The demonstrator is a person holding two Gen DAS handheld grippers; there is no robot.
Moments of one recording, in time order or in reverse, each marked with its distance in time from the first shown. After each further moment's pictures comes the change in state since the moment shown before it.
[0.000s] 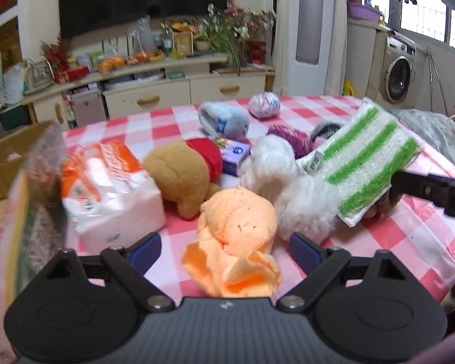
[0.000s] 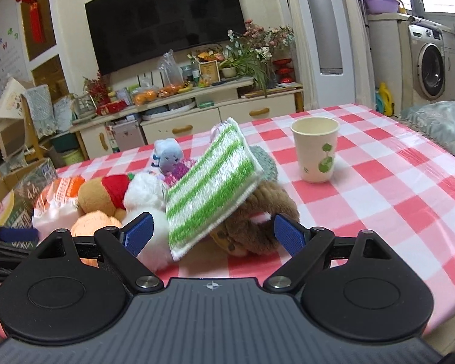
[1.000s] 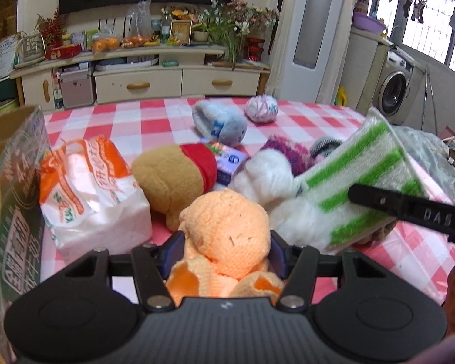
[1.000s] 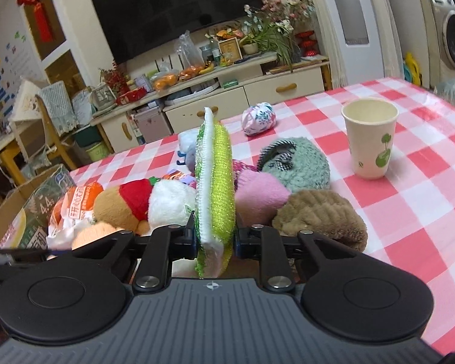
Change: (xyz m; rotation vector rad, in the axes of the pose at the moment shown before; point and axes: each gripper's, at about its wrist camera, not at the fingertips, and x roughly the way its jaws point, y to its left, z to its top) left arm 0.006 0.016 0.022 -0.097 0.018 -0.082; right arm -0.008 0.048 0.006 0.064 0.108 0.101
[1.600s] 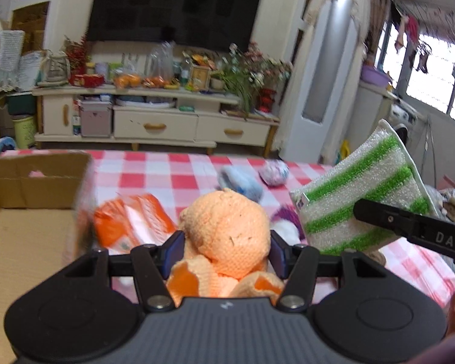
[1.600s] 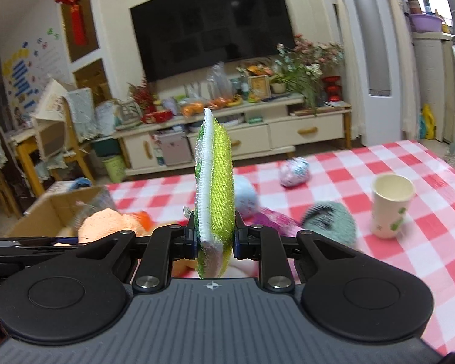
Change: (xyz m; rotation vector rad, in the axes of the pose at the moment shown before) left arm -0.063 0.043 0.022 -0.096 -0.184 0.012; right arm -0.067 0.074 0.039 -0.123 -0.108 0.057
